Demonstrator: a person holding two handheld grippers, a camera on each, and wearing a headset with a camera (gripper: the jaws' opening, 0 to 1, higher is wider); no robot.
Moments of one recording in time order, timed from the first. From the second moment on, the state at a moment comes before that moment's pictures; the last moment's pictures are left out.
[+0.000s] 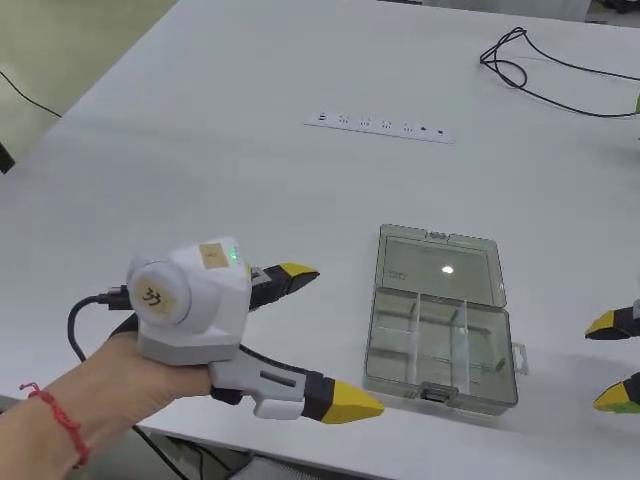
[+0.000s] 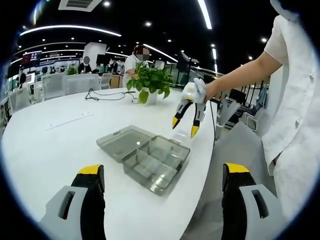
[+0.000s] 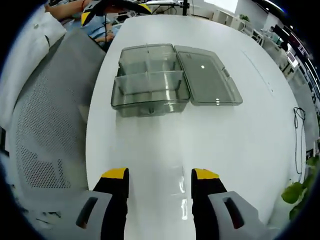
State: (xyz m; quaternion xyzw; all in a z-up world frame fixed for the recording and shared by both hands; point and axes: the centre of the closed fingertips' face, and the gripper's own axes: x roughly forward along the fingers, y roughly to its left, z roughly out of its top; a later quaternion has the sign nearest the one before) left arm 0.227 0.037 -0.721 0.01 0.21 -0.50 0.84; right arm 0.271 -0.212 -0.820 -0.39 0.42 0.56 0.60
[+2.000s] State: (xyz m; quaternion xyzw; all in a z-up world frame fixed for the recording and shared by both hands) left arm 0.234 0.024 -0.710 0.00 0.22 -0.50 0.84; right arm 0.271 -0.202 -0.782 -0.46 0.36 0.54 0.61
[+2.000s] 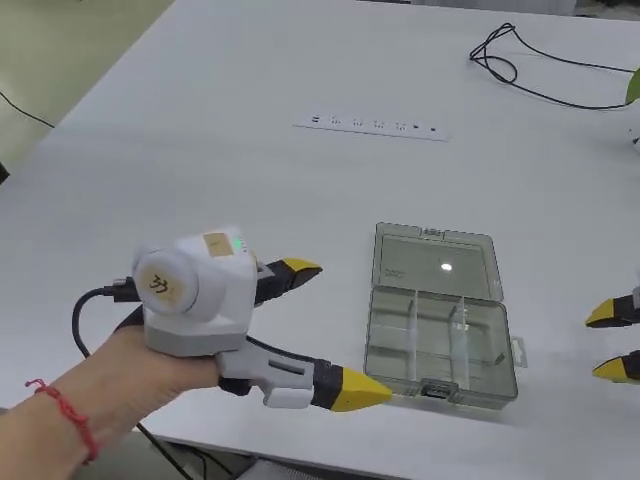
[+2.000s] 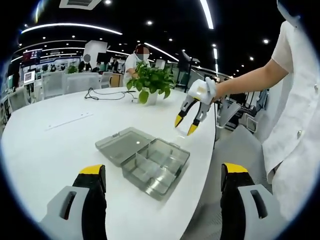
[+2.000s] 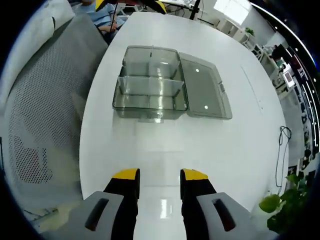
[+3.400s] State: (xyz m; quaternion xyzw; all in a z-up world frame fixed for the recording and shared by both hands) left arm 0.228 -0.065 -0.678 -0.25 0.32 -0.49 0.77; right arm 0.221 -0.069 -0.676 -0.46 0.23 0.52 0.68
